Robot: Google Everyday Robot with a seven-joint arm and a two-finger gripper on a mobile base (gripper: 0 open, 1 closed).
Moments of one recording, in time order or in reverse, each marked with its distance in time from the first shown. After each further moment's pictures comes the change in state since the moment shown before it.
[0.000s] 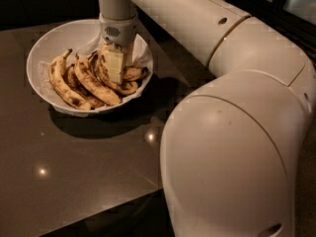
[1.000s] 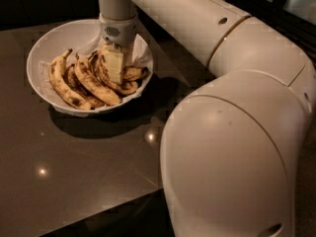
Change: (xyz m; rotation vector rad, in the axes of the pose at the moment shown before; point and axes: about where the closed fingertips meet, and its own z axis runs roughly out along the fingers) arm -0.001 0.000 -0.008 0.000 0.000 0.000
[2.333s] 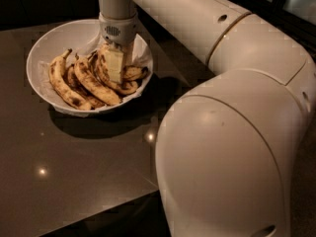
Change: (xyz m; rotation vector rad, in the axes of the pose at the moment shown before) arm 0.000 0.000 0.006 0.001 -0.001 0.001
